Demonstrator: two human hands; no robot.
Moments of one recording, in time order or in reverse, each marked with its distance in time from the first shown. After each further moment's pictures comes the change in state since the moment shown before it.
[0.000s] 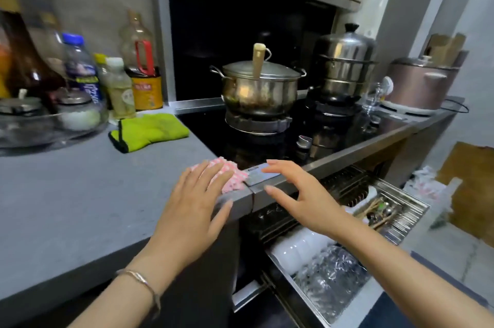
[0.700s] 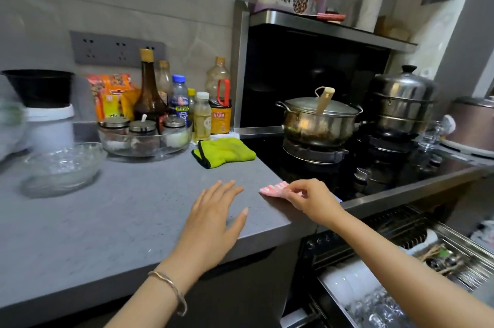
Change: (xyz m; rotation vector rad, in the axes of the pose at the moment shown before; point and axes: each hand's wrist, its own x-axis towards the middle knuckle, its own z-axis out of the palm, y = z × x) left_hand -0.065 -0.049 -0.079 -0.167 -0.003 -0.322; right_hand 0.064 -0.063 0.059 -0.054 -0.071 0.104
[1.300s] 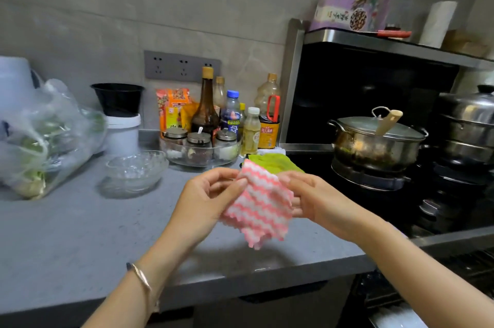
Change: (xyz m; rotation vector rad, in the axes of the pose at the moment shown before) left_hand -0.002 -0.036 -0.099 -0.949 0.280 -0.255; right_hand 0.013 -0.140 0.018 0.830 -0.473 -0.044
